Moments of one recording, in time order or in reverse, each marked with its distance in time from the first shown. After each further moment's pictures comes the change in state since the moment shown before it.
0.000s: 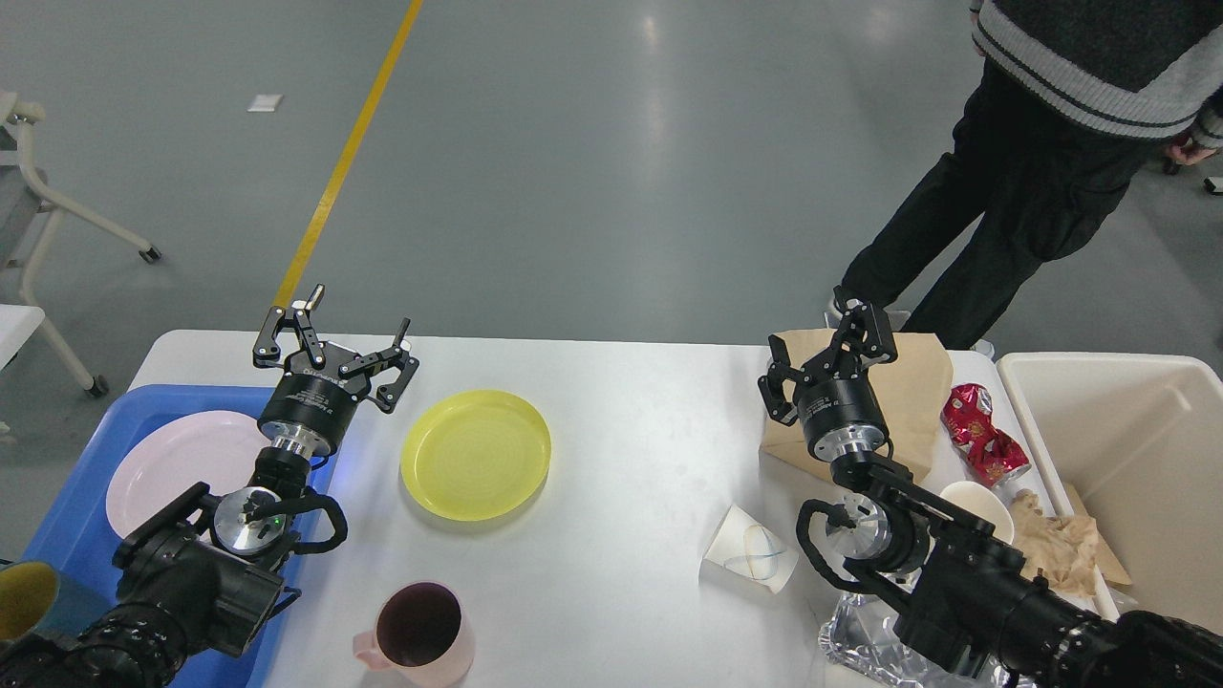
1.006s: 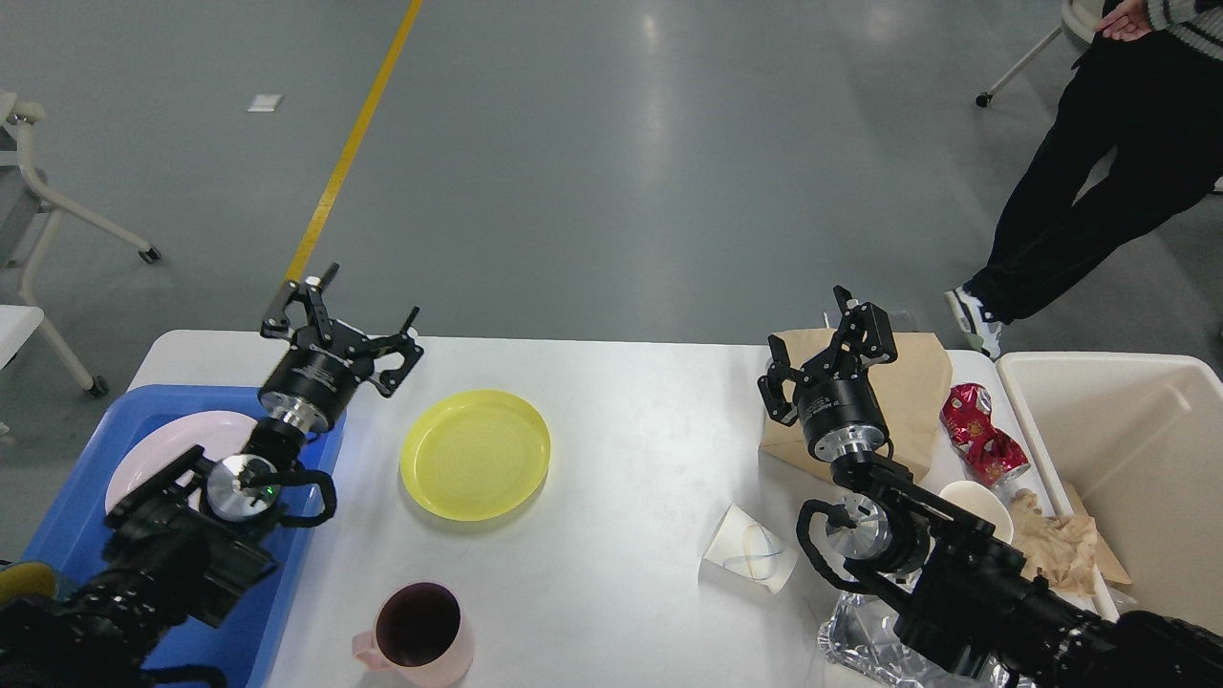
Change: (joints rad) left arm -0.132 0.138 0.177 0.001 0.074 0.123 0.015; right arm 0.000 0.000 0.000 -0.002 0.000 0.001 0.000
